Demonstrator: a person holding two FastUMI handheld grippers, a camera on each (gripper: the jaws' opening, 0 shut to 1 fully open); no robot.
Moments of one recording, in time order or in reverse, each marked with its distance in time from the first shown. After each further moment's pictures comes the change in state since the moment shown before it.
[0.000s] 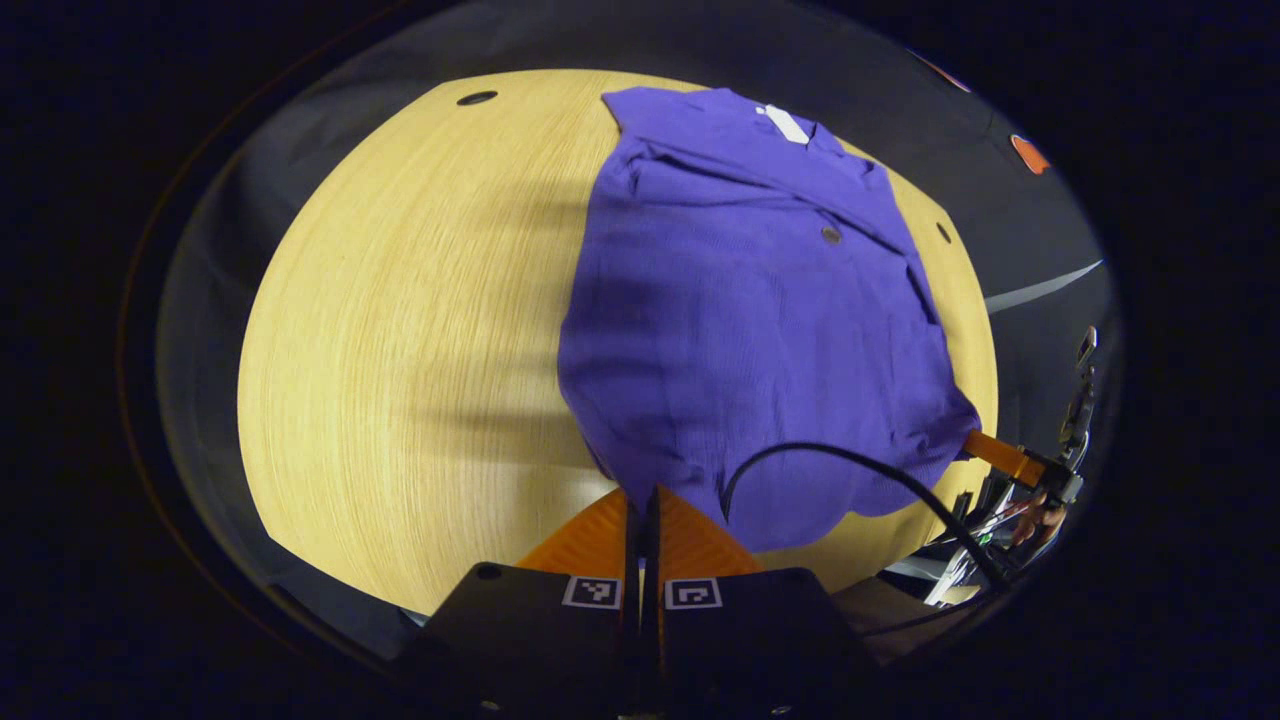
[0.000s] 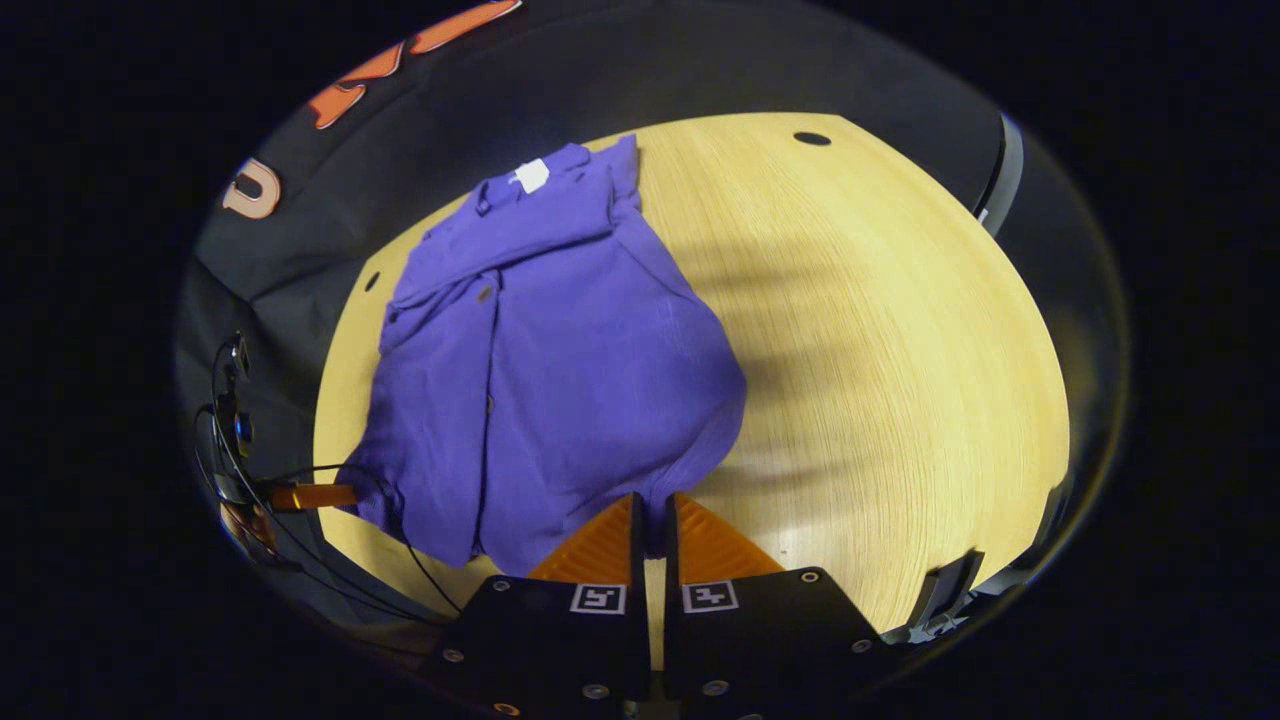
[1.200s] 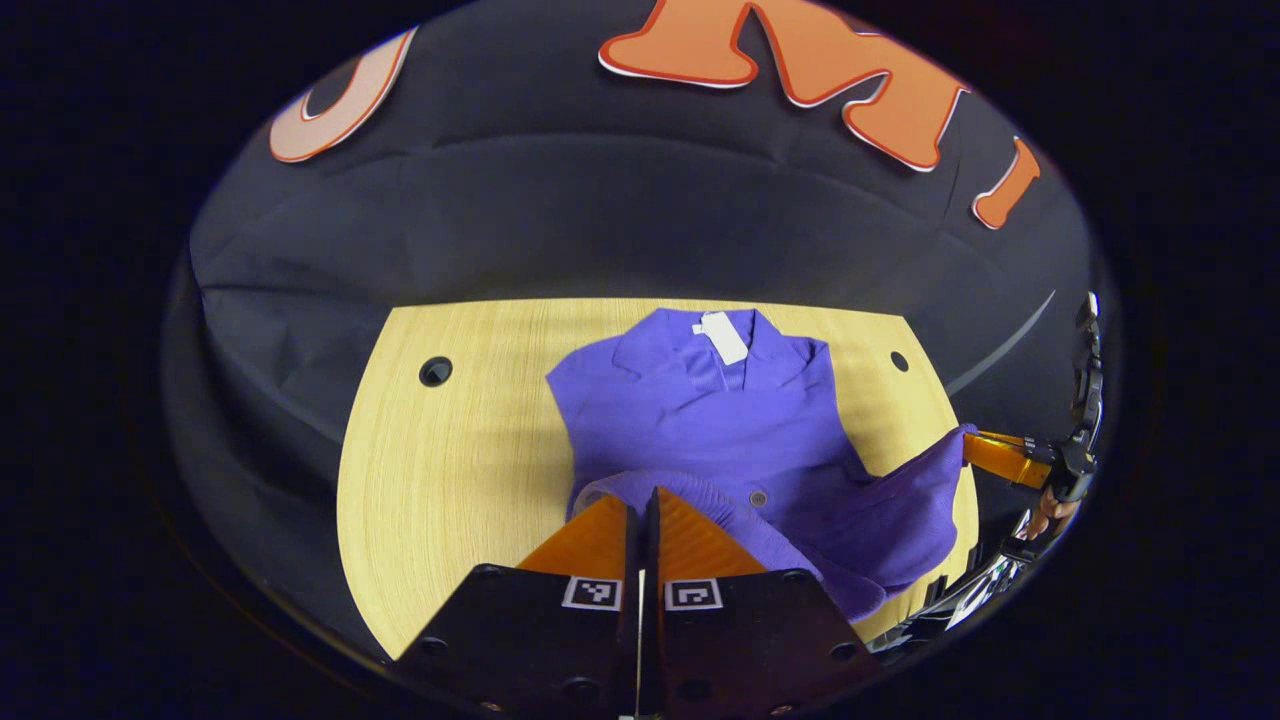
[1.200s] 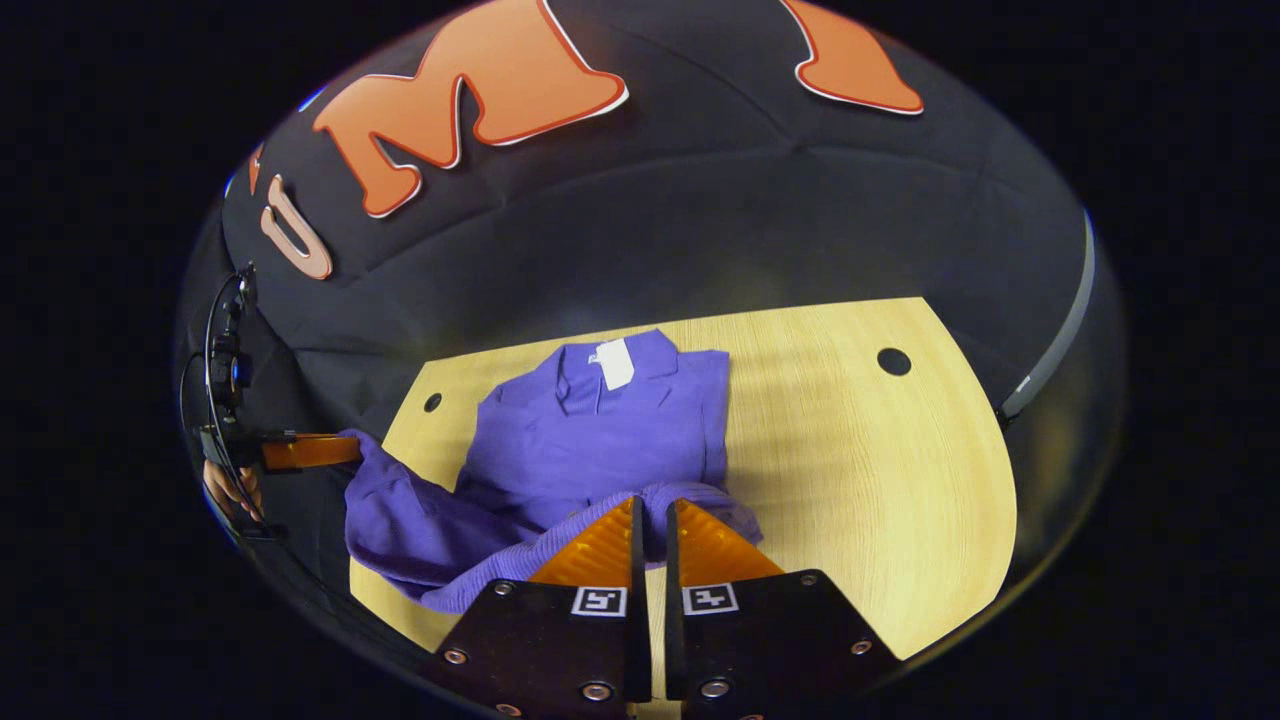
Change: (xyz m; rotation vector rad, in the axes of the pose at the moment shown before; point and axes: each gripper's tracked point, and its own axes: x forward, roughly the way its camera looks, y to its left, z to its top) left arm -0.112 -0.063 0.273 0.193 -0.384 0.043; right arm -0.041 0.072 0.241 -0.145 -0.302 0.061
